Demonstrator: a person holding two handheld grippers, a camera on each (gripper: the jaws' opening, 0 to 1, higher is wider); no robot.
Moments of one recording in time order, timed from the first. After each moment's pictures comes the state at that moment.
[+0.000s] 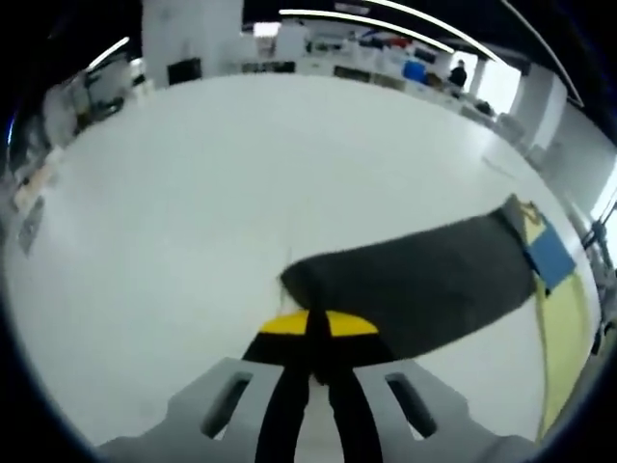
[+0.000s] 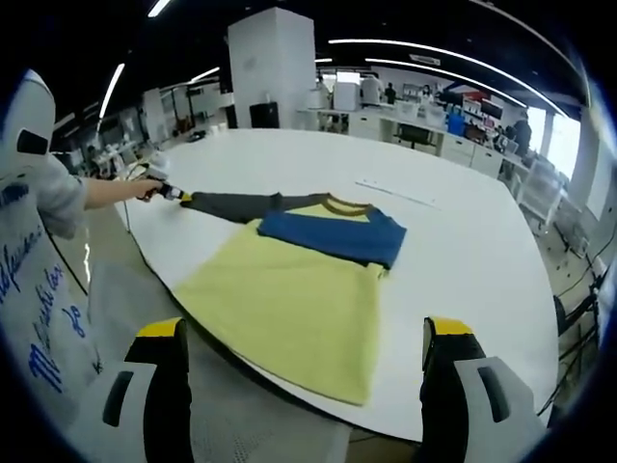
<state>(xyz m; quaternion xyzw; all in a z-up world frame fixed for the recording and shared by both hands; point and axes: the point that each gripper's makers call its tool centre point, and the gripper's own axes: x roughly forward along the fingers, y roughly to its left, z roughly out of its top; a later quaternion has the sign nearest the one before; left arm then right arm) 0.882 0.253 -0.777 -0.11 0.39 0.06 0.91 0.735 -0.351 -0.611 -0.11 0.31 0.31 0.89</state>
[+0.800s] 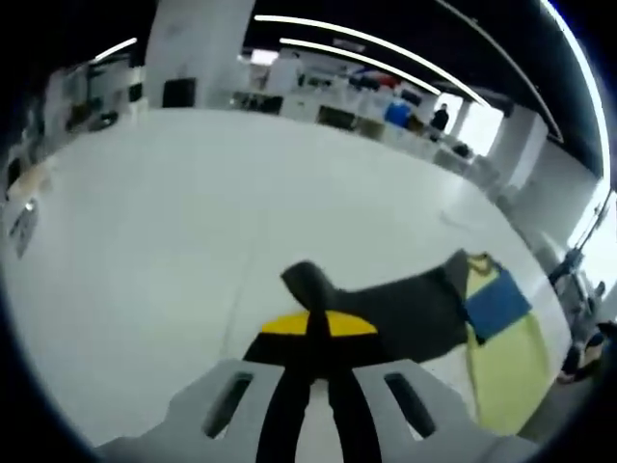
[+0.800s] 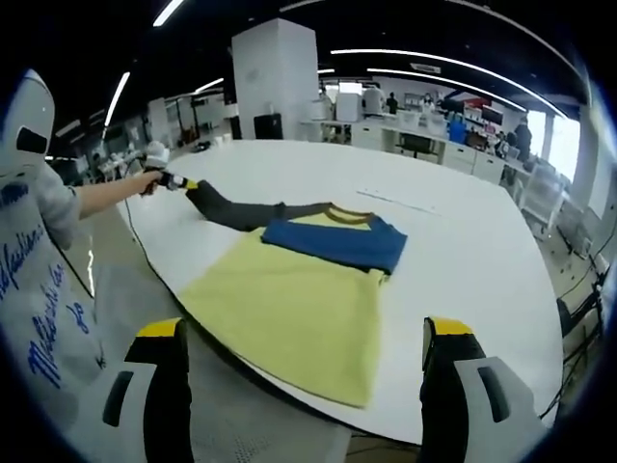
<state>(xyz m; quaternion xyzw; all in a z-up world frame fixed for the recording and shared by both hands) 0.901 0.213 -0.678 -0.14 0.30 0.00 0.94 0.730 -0.355 -0.605 -0.09 0.28 0.32 0.90</state>
